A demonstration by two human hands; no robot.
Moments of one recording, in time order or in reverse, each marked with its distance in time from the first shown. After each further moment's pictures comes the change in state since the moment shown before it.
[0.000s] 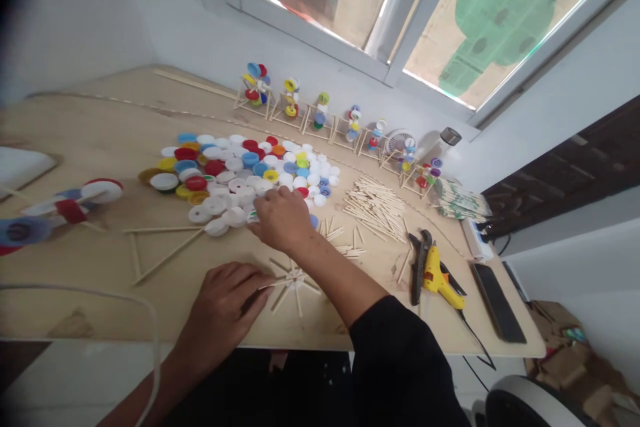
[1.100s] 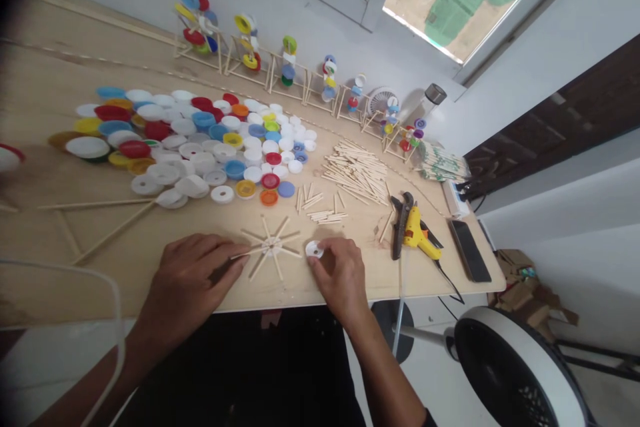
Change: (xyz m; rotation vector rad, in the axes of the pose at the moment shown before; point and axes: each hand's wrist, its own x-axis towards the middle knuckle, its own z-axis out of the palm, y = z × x) left_hand -0.002 -0.002 -0.002 0.024 -0.073 -0.034; right_hand -0.202 -0.001 0.045 0.575 0.453 0.640
